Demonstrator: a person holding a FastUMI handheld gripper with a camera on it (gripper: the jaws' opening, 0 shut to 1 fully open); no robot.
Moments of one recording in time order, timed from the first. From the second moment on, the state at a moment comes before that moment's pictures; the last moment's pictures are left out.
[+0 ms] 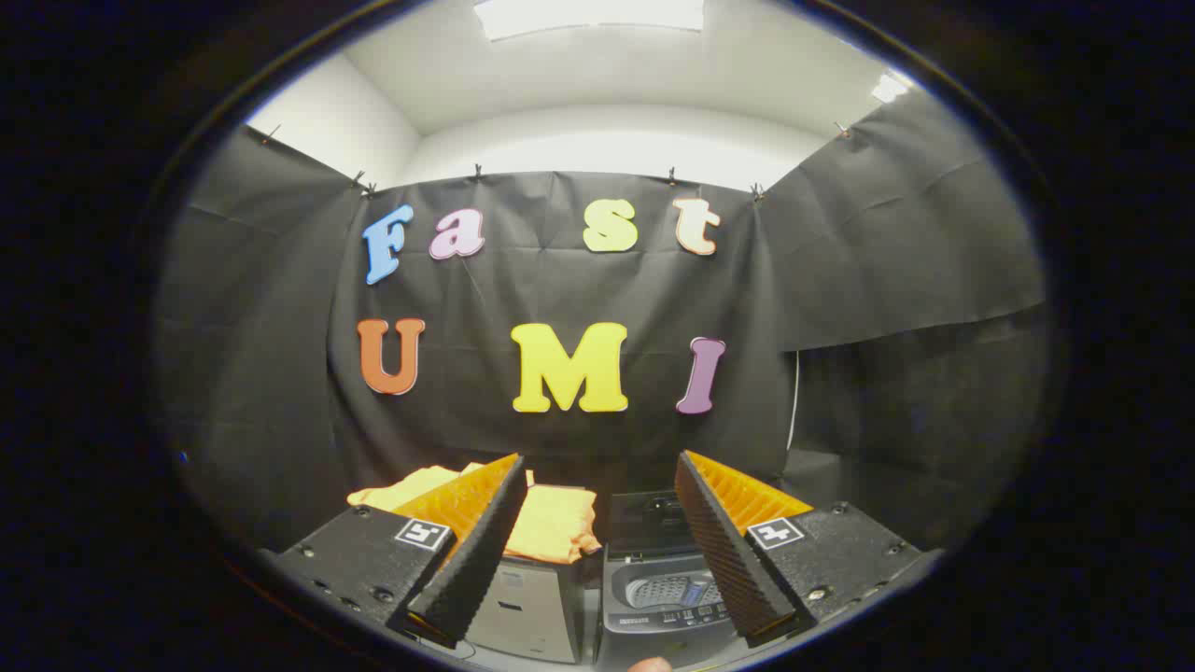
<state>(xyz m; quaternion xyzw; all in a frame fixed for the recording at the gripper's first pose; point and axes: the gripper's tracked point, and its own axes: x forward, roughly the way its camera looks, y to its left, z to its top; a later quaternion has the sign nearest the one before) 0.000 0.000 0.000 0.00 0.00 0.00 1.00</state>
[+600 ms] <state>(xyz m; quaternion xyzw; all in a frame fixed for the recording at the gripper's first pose) -0.005 0.004 -0.069 0.04 0.02 0.04 1.00</state>
